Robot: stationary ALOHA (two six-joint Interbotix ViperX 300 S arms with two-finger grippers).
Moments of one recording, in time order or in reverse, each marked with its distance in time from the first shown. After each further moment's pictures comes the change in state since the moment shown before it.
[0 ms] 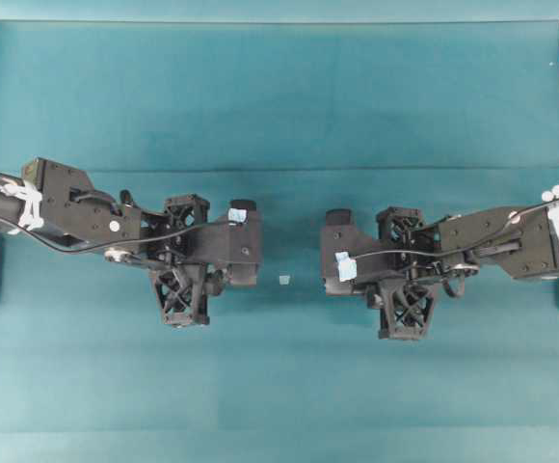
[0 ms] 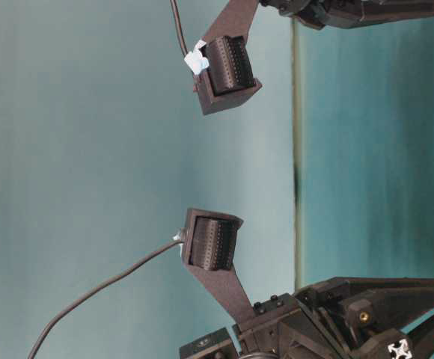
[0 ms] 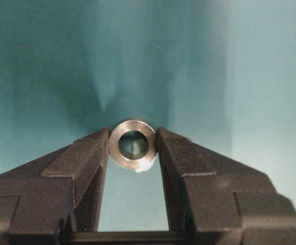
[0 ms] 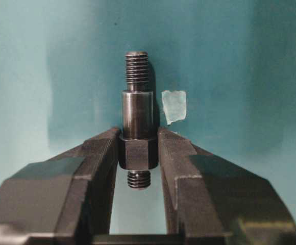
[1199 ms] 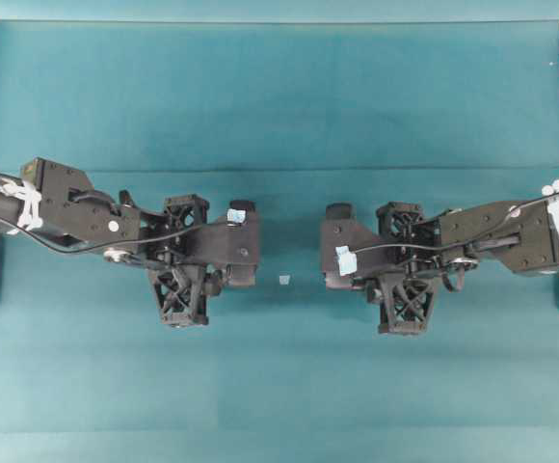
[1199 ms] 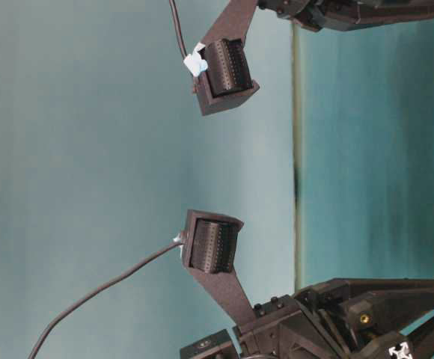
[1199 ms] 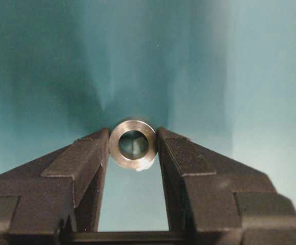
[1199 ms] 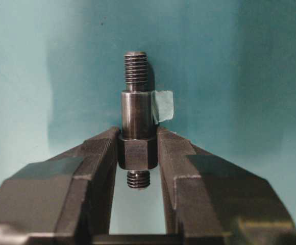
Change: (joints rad) left arm 0.000 -0.002 0.003 -0.002 -0.002 0.006; right arm -0.021 0.000 0.002 -0.002 -0.003 -0.021
